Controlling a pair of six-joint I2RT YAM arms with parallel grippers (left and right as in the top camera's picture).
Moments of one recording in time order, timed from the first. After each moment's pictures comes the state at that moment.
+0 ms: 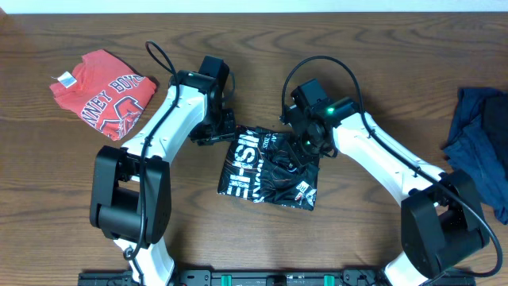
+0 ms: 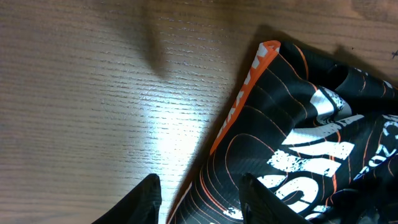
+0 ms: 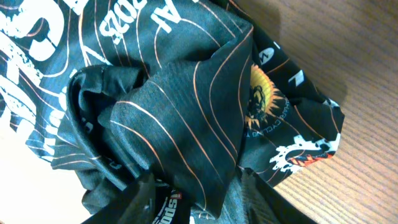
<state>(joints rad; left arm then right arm) -0.30 1.92 1.42 -1.05 0.13 -0.43 0.50 1.78 1.25 -0.88 -0.18 0.01</state>
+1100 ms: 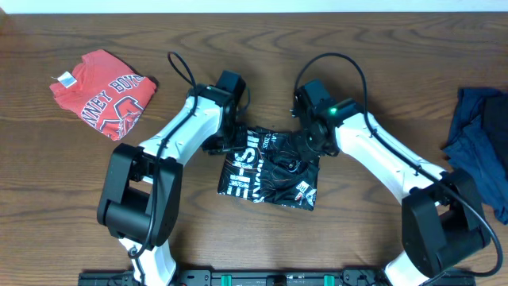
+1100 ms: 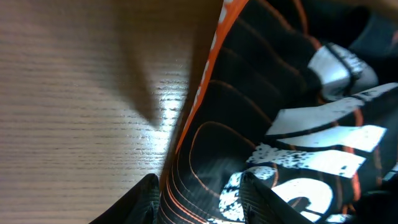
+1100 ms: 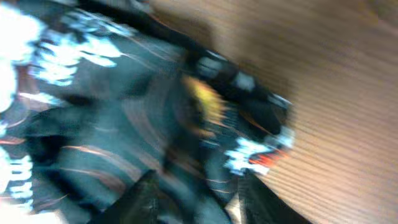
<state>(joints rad) -0.38 1.92 1.31 -0.95 0.13 -0.43 0.49 1.78 1.25 -0.83 -0.11 0.14</state>
